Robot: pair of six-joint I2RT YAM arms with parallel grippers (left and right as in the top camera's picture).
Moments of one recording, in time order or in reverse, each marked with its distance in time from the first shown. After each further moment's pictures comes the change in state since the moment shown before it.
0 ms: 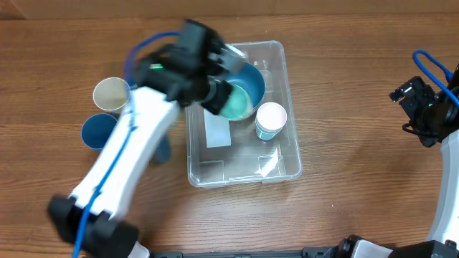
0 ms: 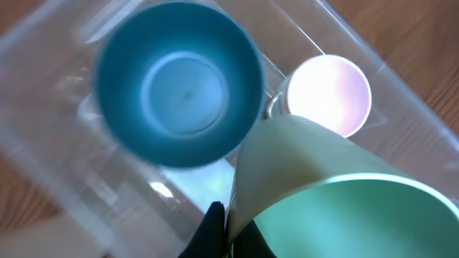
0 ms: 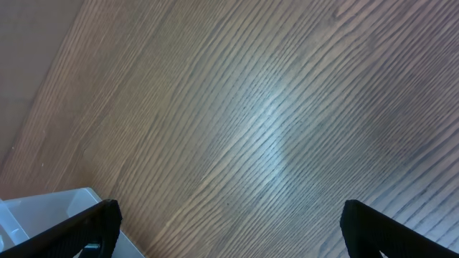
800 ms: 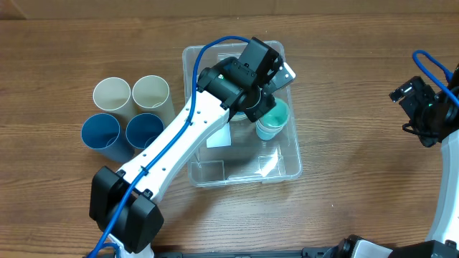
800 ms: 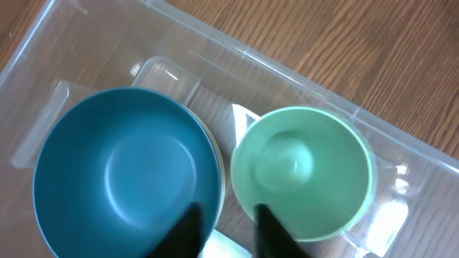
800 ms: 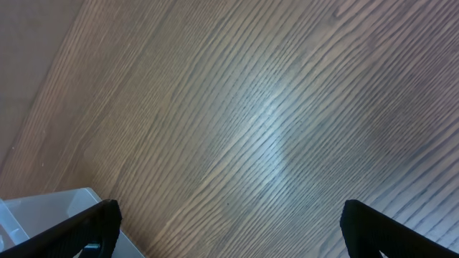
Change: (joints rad) left arm -0.182 0.133 0.000 0.201 -0.114 0.113; right arm 0.000 0.000 0.000 0.000 0.000 0.000
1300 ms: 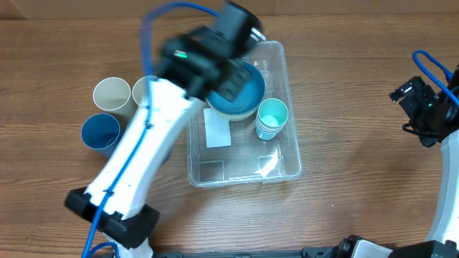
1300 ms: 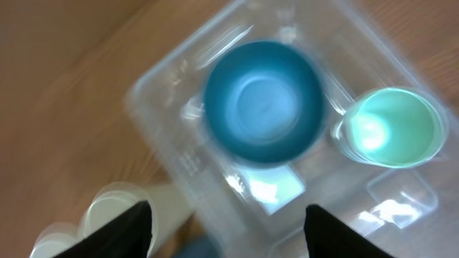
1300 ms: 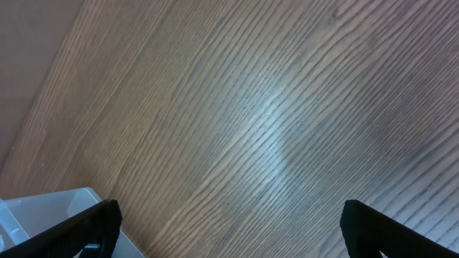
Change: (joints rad) left arm 0.101 0.002 0.499 -0.528 -0.247 -0.243; right arm 0.000 0.000 0.000 0.000 0.000 0.000
